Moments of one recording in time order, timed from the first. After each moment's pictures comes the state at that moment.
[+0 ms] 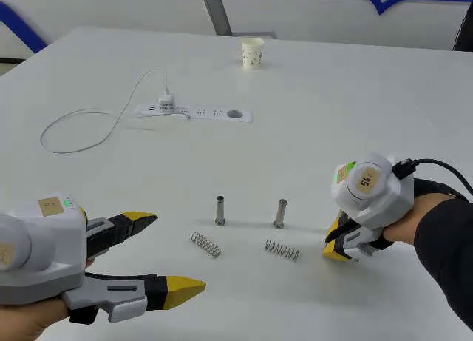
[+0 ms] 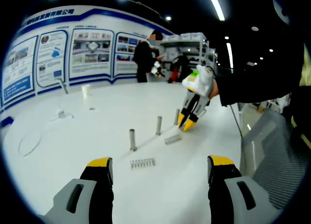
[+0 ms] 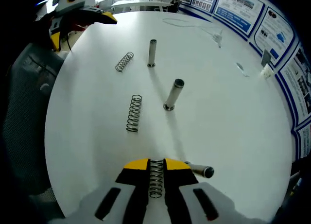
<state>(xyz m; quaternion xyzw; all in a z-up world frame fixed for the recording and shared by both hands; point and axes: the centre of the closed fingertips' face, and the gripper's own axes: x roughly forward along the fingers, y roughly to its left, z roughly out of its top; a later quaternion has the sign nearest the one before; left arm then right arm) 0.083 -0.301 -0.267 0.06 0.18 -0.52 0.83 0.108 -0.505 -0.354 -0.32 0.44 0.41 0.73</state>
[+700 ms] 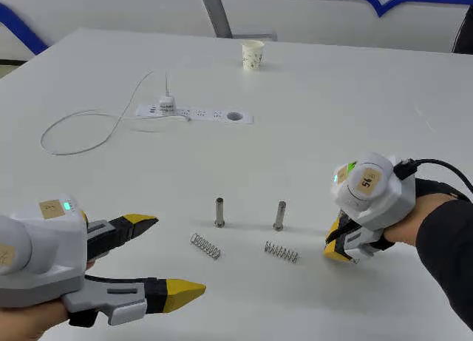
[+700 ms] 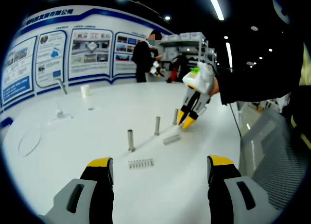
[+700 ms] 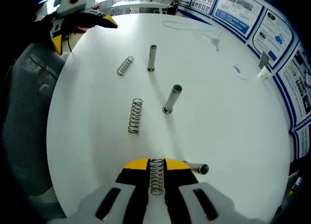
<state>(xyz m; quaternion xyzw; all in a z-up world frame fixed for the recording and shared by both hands) 0.081 -0.304 -0.265 0.06 0.18 -0.52 0.83 0.106 -0.506 -0.340 -0.32 0.43 0.40 0.74</state>
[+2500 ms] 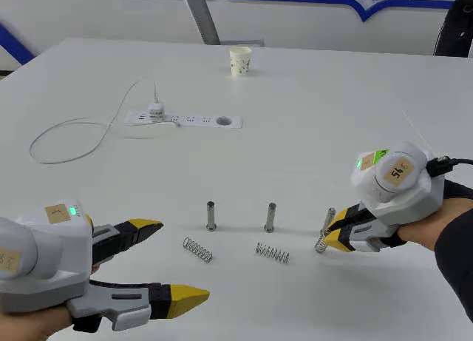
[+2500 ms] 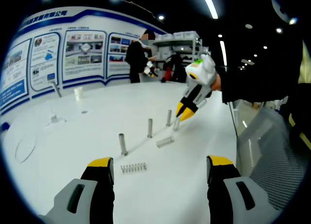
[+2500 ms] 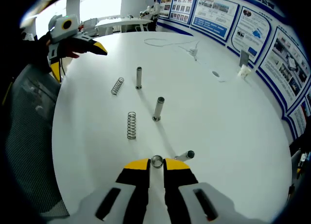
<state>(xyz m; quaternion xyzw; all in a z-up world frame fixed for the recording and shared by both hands) 0.075 -0.316 -0.264 0.07 0.18 -0.54 0.82 0.102 -0.514 -0.308 -0.26 0.39 0.36 0.81</state>
